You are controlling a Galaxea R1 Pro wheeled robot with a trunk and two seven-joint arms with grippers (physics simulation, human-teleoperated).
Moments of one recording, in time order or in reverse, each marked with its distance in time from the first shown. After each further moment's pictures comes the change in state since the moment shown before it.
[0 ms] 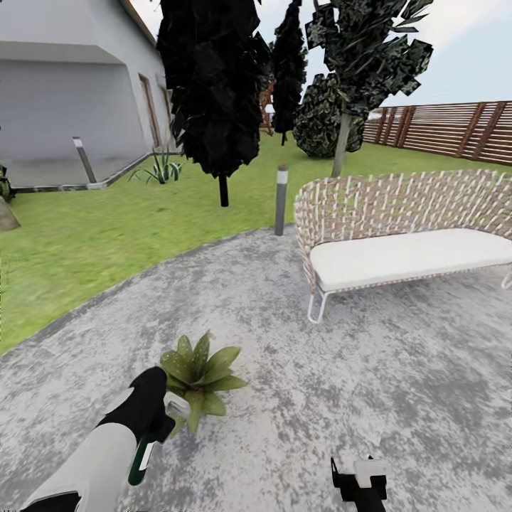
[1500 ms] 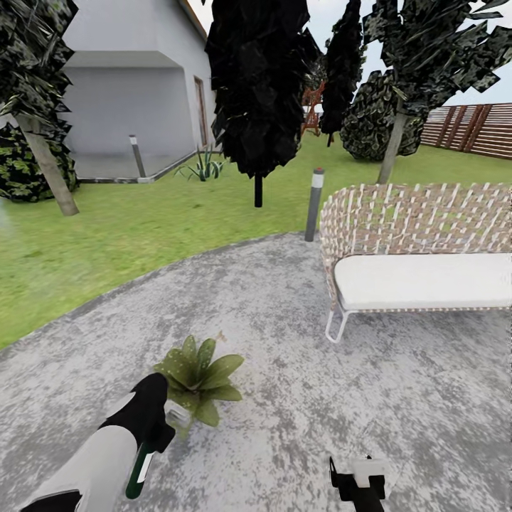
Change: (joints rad) left arm 0.000 0.001 -0.003 0.059 0.000 0.000 0.003; right arm 0.000 0.006 -0.001 -0.002 -0.002 0.000 -0.001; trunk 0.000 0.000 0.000
